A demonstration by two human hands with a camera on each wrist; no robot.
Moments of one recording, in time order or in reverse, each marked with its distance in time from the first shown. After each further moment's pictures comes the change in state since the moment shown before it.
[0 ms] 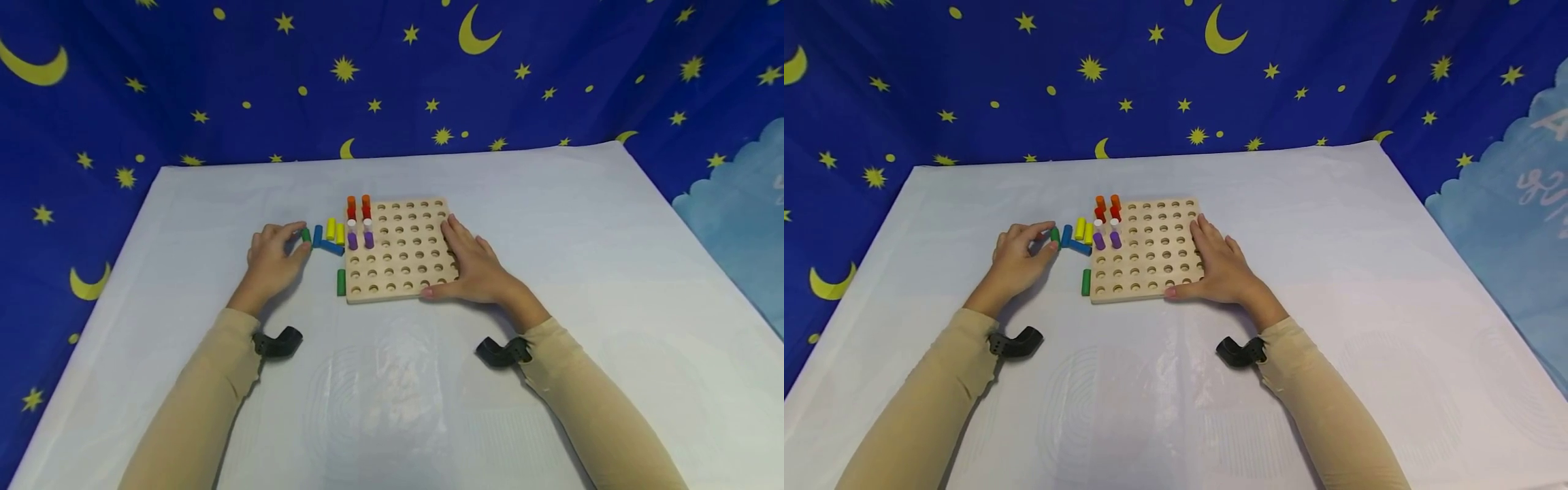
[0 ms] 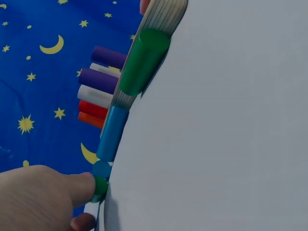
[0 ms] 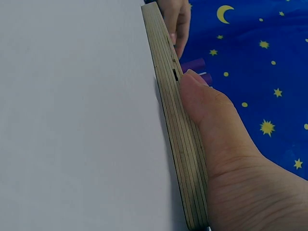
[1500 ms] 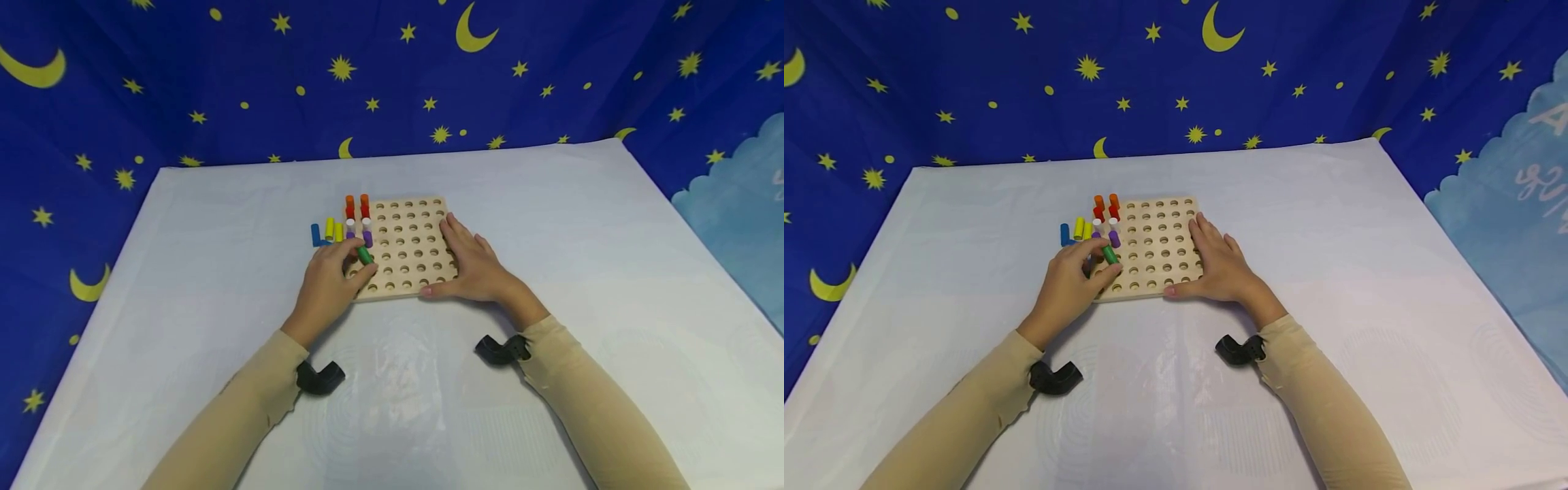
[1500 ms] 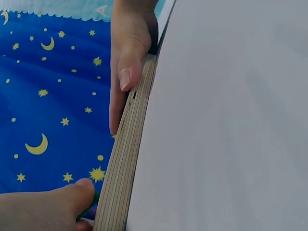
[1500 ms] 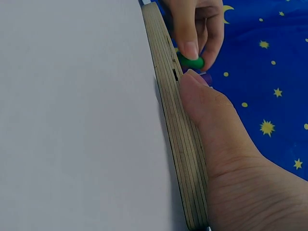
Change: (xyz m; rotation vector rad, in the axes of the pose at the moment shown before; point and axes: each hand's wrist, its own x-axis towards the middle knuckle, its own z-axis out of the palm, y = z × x) left_hand -0.033 0.068 0.056 -0.049 0.088 0.245; right_hand 0.000 0.000 0.000 0.003 -0.010 -0.004
